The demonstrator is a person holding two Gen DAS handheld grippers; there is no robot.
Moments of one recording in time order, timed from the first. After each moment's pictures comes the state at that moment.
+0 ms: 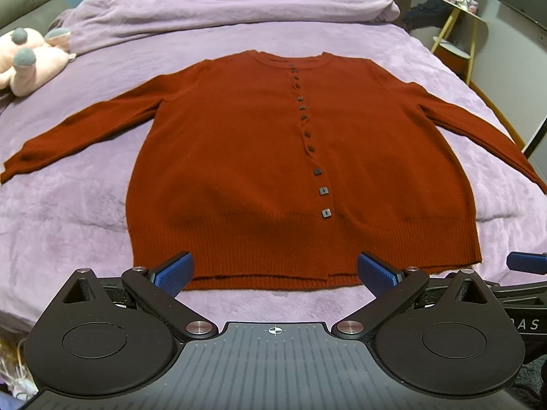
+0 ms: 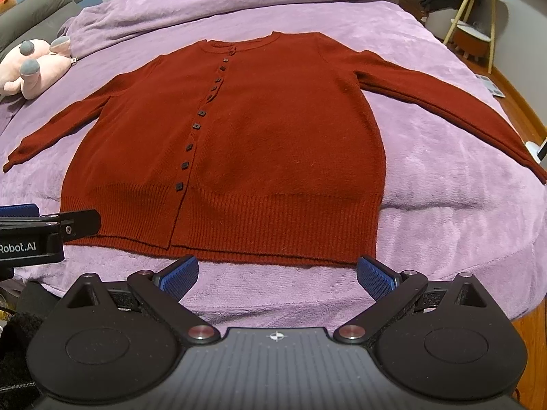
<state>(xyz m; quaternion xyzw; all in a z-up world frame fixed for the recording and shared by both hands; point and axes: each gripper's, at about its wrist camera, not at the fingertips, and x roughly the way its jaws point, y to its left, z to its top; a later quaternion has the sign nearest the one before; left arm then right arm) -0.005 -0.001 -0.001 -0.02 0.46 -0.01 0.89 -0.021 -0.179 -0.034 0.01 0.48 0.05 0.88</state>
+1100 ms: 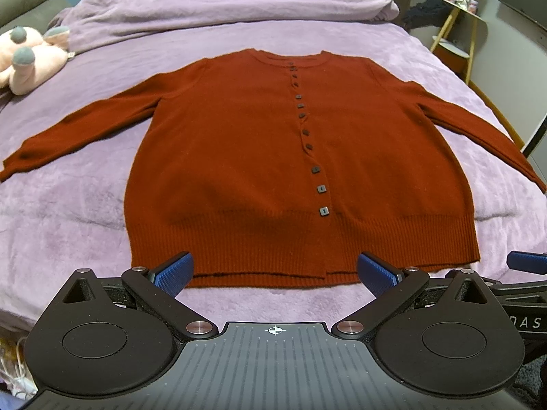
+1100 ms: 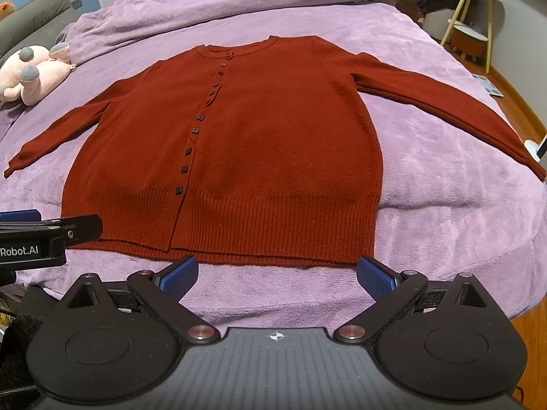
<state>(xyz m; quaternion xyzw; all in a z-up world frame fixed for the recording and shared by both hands) -0.005 -0.005 -0.002 -0.02 0.46 -0.01 0.89 -0.023 -0.182 -0.032 0.02 0.47 0.05 0.88</state>
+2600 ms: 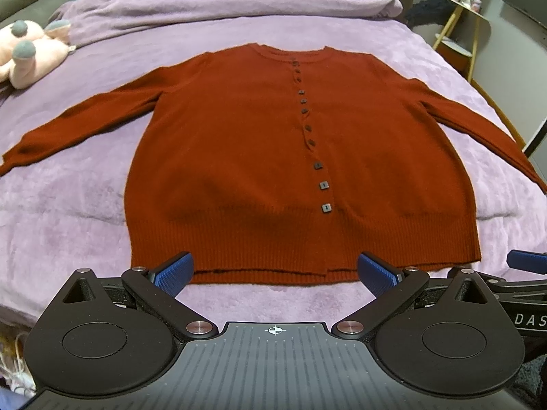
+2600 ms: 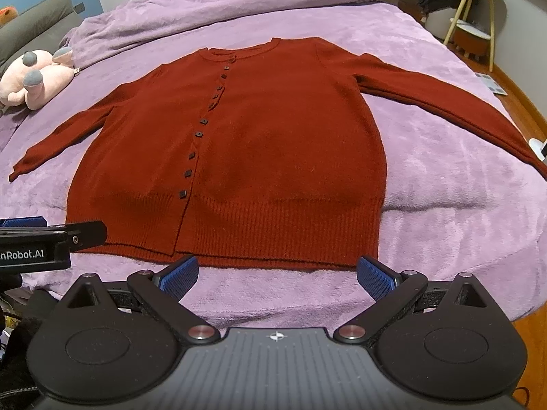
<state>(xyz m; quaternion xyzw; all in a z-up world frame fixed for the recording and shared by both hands) 0.000 -0.001 -0.004 -0.02 0.47 -0.01 0.88 -0.022 -0.183 -0.031 0.03 0.47 0.06 0.88</state>
